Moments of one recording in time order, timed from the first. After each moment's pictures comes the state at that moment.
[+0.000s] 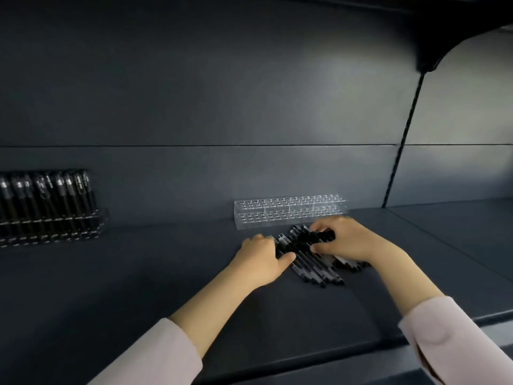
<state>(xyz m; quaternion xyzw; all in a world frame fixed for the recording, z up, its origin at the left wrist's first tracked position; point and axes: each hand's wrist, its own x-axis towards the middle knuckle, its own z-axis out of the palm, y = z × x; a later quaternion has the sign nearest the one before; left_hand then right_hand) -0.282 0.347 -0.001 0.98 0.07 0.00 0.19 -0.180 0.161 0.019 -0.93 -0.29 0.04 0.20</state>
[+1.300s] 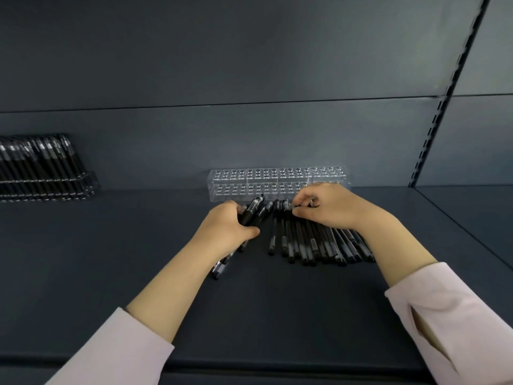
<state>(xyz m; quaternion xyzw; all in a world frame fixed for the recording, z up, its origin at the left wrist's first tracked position) -0.241 0.298 -0.001 0.90 0.29 0.09 0.32 -0.089 0.137 0.011 -0.85 -0.45 0.09 0.24</state>
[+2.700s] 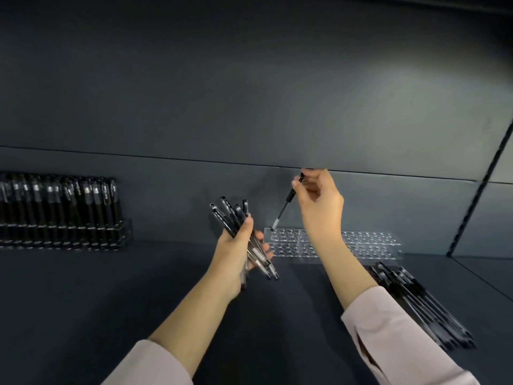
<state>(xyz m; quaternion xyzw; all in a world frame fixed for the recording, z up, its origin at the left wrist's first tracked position) -0.243 0.426 0.011 0.48 0.18 0.24 0.82 -0.136 0.327 0.060 -0.66 -0.30 -0.22 0.65</state>
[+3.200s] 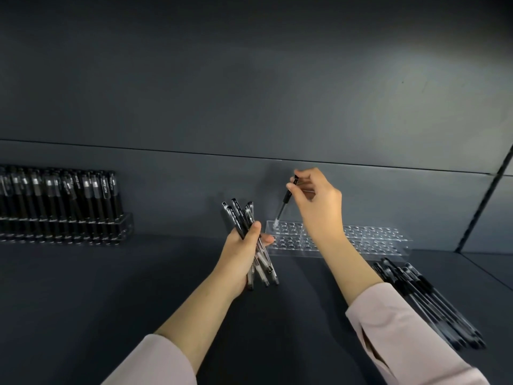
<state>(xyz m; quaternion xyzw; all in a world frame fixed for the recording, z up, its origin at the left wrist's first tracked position) -0.220 0.435 -0.016 0.61 0.21 0.23 0.73 -0.122 0.328 0.047 -0.70 -0.36 -0.23 0.57</state>
